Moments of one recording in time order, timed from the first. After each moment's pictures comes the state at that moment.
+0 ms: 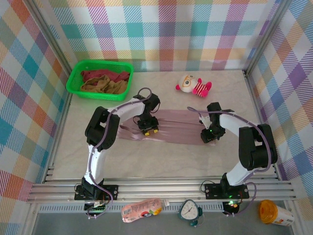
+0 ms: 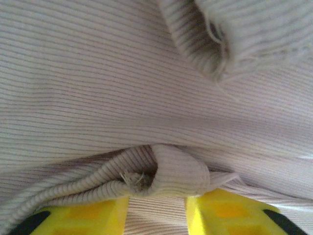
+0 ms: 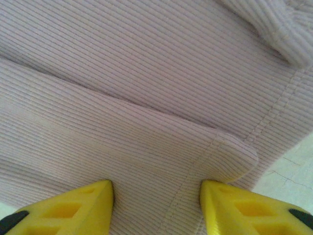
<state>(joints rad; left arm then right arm) -0.58 2.12 1.58 -1.00 0.21 -0.86 0.17 1.61 0.90 -0.76 0.00 -0.29</state>
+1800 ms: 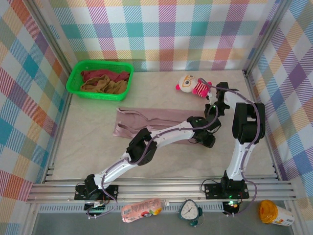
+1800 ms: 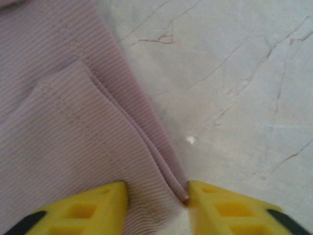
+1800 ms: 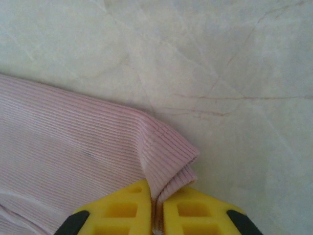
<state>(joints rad) -1.11 2.62 2.39 -0.89 0.09 -0.50 0.00 2.03 1.41 -0.79 -0.27 -0.11</state>
